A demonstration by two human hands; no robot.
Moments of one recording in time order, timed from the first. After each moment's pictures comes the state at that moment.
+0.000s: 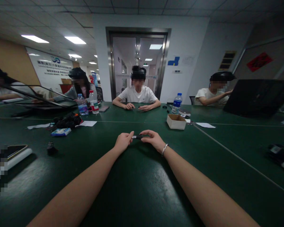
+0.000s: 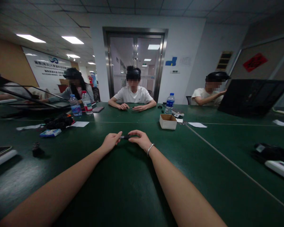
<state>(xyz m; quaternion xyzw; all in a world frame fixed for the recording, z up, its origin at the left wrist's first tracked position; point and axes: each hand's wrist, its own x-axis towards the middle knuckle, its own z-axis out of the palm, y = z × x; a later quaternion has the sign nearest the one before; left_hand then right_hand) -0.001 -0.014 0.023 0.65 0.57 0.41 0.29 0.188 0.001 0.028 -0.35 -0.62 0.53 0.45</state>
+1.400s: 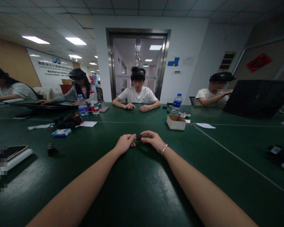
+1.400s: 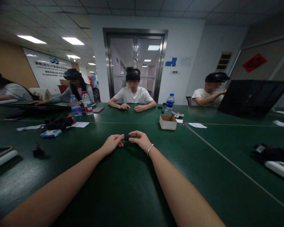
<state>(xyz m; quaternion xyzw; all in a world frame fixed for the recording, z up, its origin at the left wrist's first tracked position) 0.002 -0.012 0.018 0.68 0.49 0.40 0.37 0.188 0.004 0.026 -0.35 -0.62 0.54 0.45</state>
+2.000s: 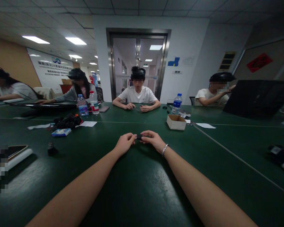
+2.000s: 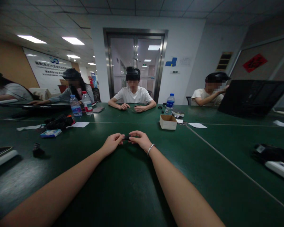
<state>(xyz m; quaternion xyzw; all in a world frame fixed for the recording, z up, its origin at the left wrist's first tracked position) 0.002 -0.020 0.022 0.70 0.51 0.41 0.28 0.188 0.001 0.029 -0.35 -0.60 0.57 0.45</state>
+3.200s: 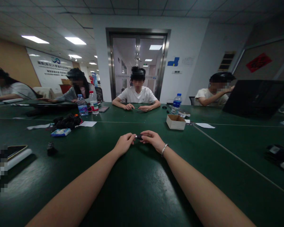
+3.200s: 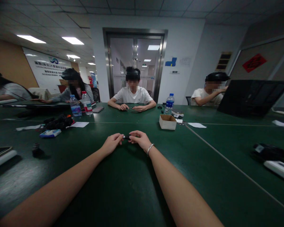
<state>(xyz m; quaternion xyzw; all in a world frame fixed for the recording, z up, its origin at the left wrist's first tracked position) 0.001 -0.021 0.022 0.69 0.52 0.40 0.30 0.189 0.004 0.025 -0.35 -0.58 0.57 0.46</state>
